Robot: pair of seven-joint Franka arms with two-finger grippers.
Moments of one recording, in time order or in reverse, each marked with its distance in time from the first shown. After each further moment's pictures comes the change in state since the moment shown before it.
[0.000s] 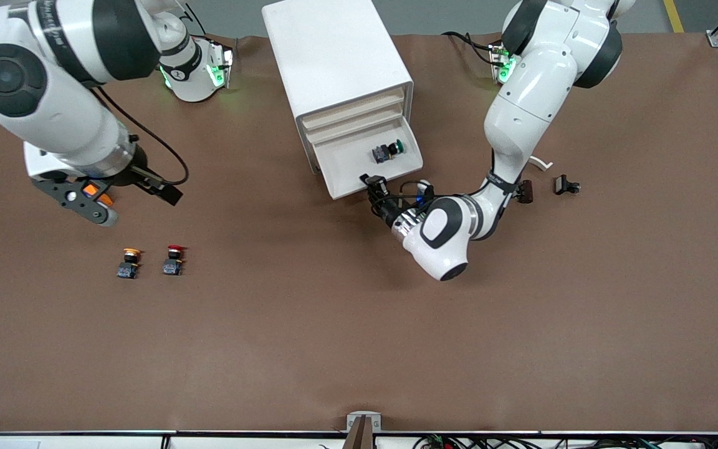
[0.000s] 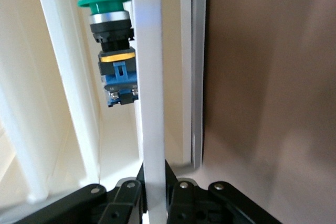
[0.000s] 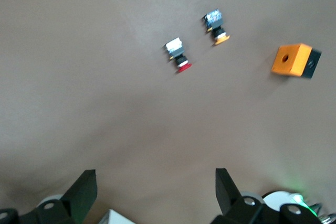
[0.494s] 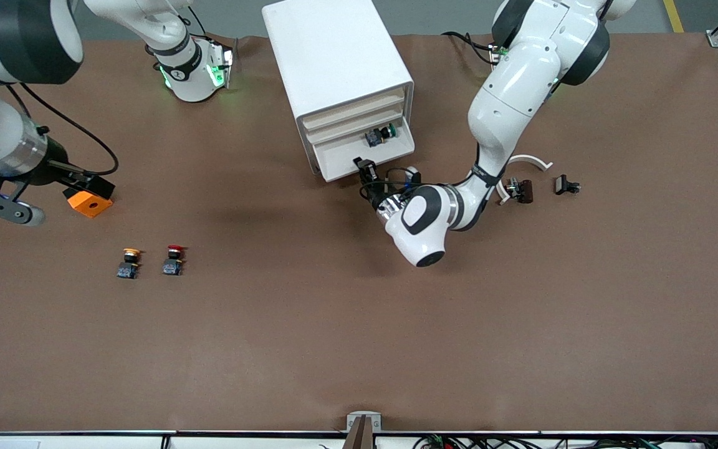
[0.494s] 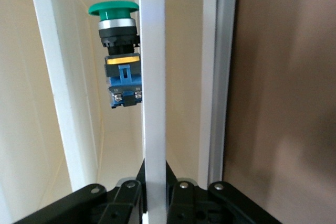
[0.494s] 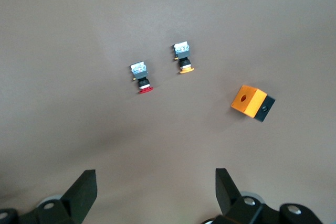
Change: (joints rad) left arm -0.074 -0.001 -0.010 -0.022 0.040 -0.025 -0.049; right arm -0.168 -0.048 -0.005 0.000 -0.057 -0.042 -0.363
